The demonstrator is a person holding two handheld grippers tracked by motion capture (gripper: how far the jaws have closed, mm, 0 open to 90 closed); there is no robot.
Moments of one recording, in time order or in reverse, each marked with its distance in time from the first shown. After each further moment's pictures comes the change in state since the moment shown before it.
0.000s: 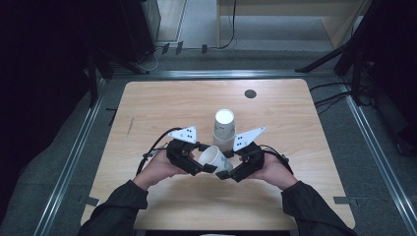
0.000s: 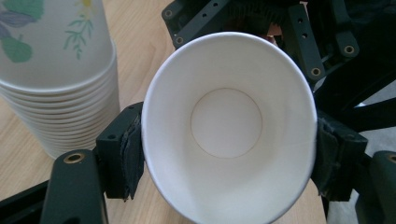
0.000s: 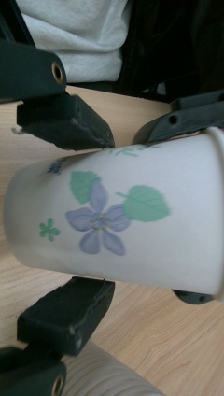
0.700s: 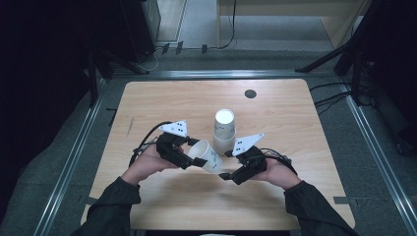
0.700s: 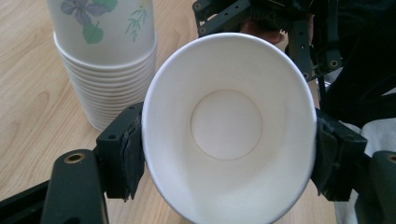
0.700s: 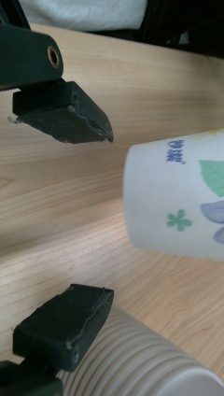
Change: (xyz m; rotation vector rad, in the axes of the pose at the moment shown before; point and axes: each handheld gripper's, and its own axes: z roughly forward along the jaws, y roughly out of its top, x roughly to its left) left arm 0.010 0.001 -0.027 0.058 0.056 -0.023; right arm 0.001 -0.012 0.006 0.063 -0.156 -0.048
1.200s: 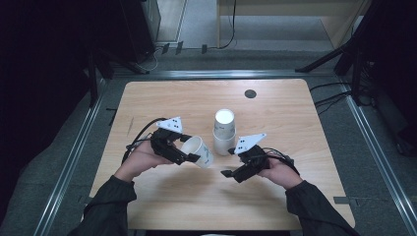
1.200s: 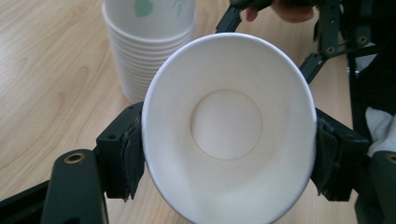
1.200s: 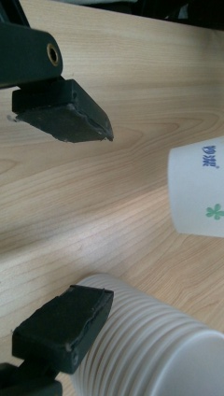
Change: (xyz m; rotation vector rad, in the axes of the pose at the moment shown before) left arm 0.012 -0.003 -0.015 0.070 0.100 -0.013; right arm -0.005 -0.004 -0.003 -0.006 -0.064 0.015
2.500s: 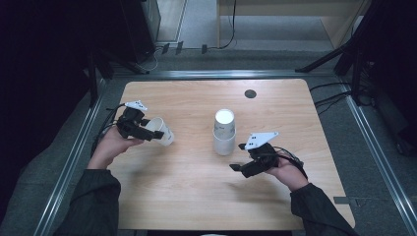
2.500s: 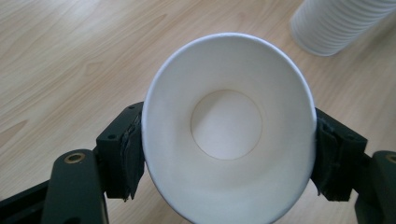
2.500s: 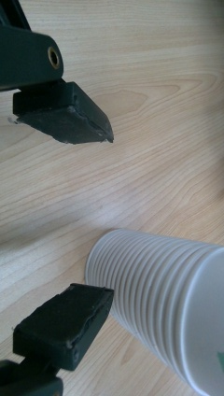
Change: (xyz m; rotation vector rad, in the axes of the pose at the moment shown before) left arm 0.087 -0.051 -0.062 0.107 0.317 -0.300; right arm -0.012 -0.014 -0.018 -0.021 -0.109 0.057
